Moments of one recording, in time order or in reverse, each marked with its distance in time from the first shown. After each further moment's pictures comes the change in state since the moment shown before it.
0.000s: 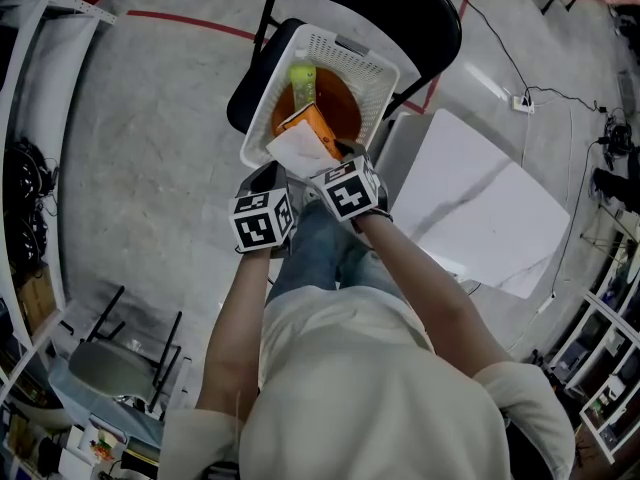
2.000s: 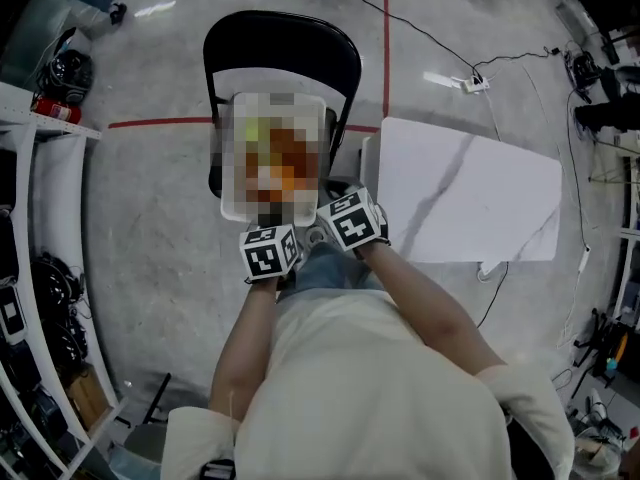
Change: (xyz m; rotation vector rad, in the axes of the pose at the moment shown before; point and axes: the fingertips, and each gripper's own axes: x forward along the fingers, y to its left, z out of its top) left arm -0.030 -0.105 -0.001 0.273 0.032 -0.180; right arm -0.124 -0.044 -0.025 0.231 -0.223 -0.215
